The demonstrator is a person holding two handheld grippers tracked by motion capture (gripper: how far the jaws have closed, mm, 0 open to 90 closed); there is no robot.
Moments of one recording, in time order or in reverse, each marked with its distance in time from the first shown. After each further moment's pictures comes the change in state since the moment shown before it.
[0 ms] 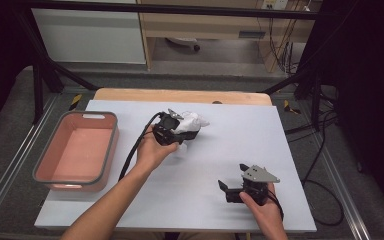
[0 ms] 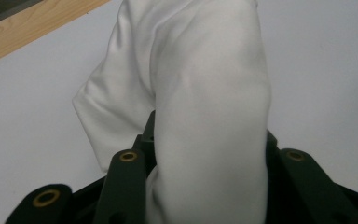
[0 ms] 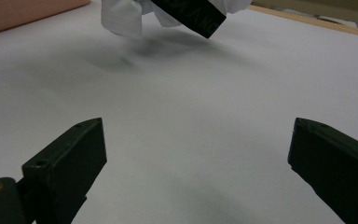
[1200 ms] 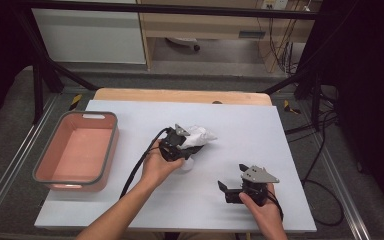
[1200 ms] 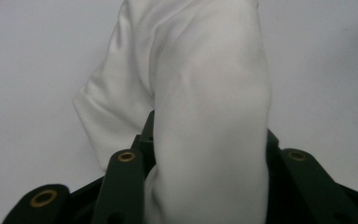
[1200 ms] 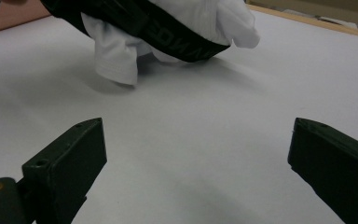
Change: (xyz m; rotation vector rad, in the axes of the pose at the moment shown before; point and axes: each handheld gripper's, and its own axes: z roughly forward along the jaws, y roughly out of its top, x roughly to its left) left arm -0.035 -0.032 0.012 -0.010 -0.076 0.024; right arm 0.002 0.001 -0.001 0.001 0.000 -0.007
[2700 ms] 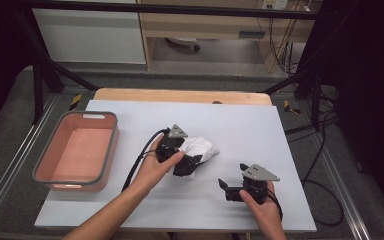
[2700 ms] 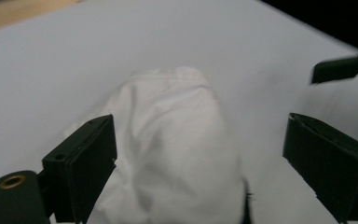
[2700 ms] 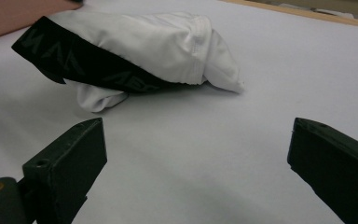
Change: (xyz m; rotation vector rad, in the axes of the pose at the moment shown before) left arm -0.002 0.003 -0.035 -0.171 -0.235 -0.107; right arm -0.005 -0.002 0.005 0.006 -0.015 0.051
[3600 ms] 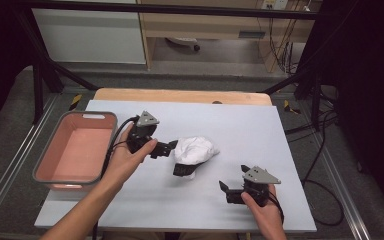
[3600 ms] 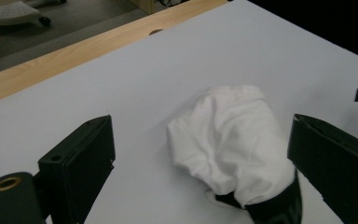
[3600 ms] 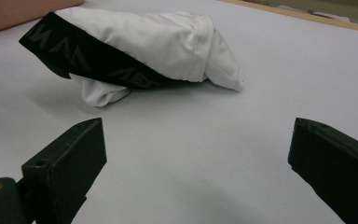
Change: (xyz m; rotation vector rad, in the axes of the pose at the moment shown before) left arm 0.027 0.011 -0.077 -0.048 0.237 0.107; right arm 0.004 0.000 -0.007 -0.002 -0.004 -0.024
